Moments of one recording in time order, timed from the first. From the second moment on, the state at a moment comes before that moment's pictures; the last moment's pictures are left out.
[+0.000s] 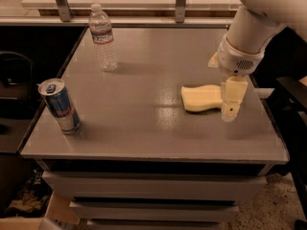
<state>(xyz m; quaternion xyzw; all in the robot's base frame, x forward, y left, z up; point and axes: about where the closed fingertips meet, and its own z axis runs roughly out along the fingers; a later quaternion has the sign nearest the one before) 0.536 -0.176 0.864 -0.70 0.71 0.01 0.08</state>
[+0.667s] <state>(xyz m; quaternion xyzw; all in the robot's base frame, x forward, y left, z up) 0.545 -0.158 0.825 -0.72 0.69 0.03 0.04</state>
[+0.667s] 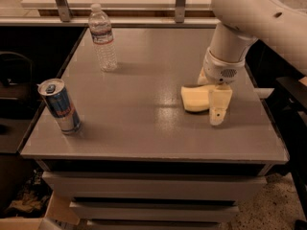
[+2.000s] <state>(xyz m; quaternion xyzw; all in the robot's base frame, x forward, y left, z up) 0.557 -0.172 0.864 -0.72 0.69 0.02 0.05</state>
